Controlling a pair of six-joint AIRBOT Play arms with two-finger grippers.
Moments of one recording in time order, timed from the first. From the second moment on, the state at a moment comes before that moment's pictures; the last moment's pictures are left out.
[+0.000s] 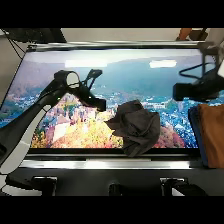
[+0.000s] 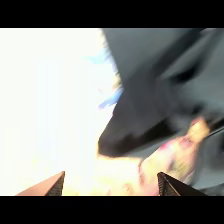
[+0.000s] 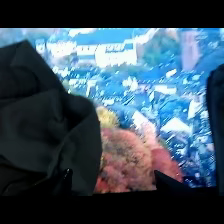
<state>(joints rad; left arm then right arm) -0.46 -1.67 1.67 1.26 -1.36 -1.55 0.09 -1.18 1.60 -1.62 1.63 1.70</state>
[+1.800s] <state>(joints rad) -0.43 -1.64 1.23 0.71 -0.89 -1.37 0.44 -1.04 0.91 -1.45 1.16 1.61</state>
